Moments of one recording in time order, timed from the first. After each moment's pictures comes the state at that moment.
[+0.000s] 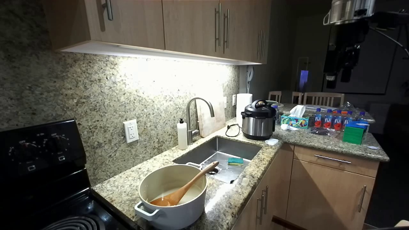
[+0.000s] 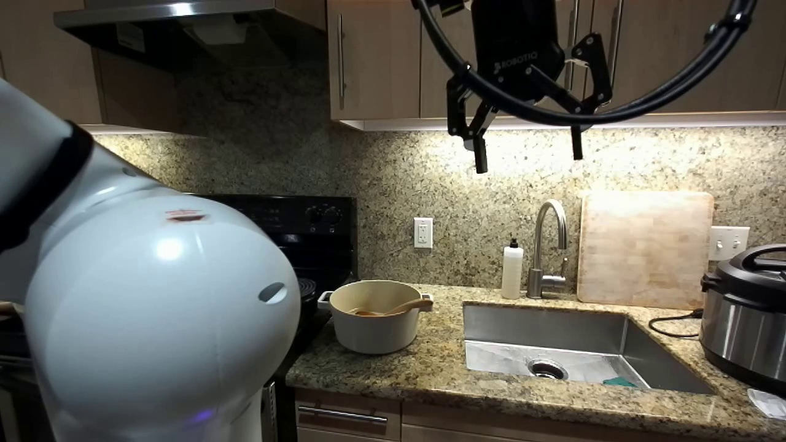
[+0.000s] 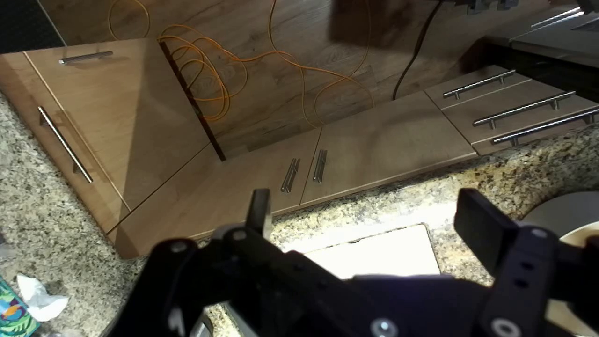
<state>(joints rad) -0.13 -0.90 -0.19 -2.50 -0.27 1.72 -0.31</state>
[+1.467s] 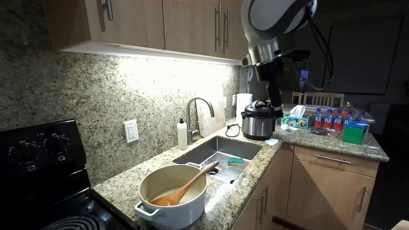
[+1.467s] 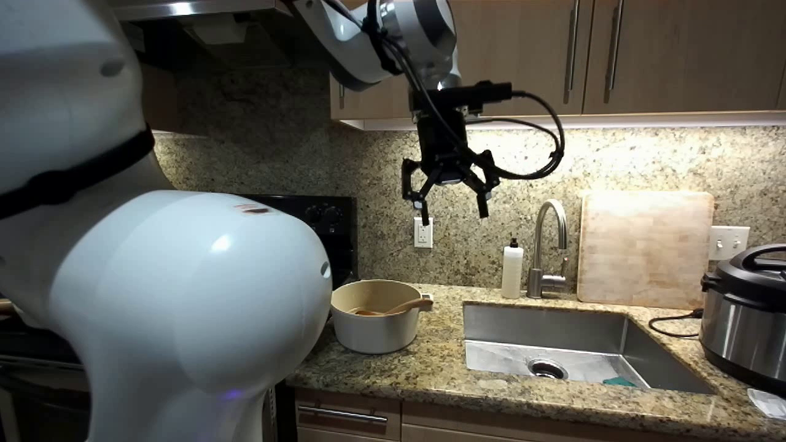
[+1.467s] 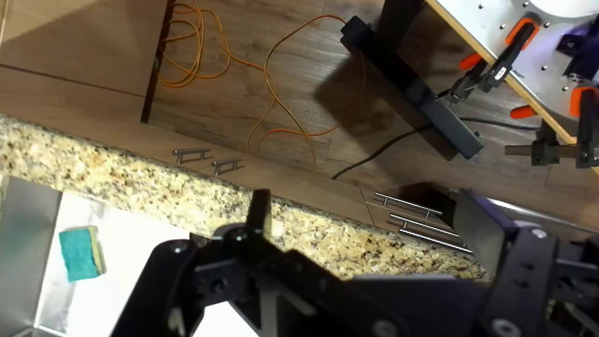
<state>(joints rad) 0.18 -0.46 -0.05 -2.39 -0.30 1.78 -0.54</state>
